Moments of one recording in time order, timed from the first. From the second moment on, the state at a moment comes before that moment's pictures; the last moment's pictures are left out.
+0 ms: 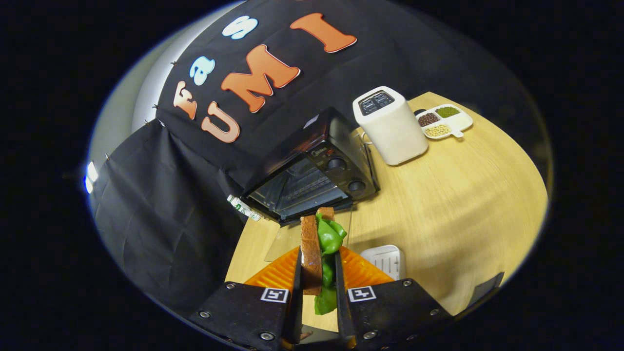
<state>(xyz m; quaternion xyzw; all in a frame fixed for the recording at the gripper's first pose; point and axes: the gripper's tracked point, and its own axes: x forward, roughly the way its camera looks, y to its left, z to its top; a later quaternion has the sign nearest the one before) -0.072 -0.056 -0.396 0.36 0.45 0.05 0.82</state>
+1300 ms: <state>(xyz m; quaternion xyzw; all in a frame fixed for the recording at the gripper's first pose) 0.091 0.030 -0.480 0.50 0.32 -0.04 0.81</state>
